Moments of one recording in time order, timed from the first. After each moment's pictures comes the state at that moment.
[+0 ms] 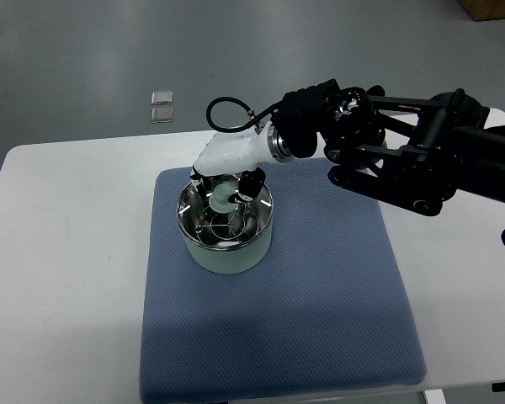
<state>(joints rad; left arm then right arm) 0.00 0.00 -0.04 -0.17 0.00 0.04 -0.03 1.27 -0.18 0.25 1.15 -1.85 0.44 0.17</state>
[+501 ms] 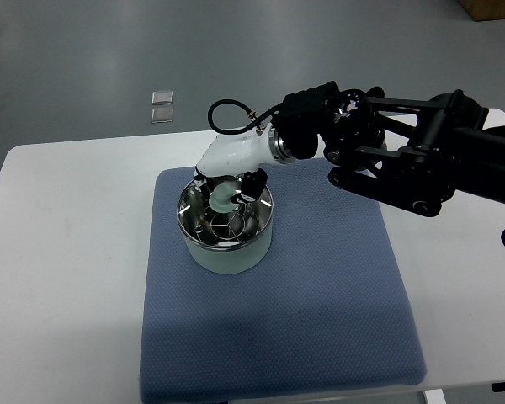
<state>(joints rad) 0.00 0.00 -0.04 -0.17 0.00 0.04 -0.03 1.27 -0.17 0.24 1.14 -1.86 0.44 0.17</state>
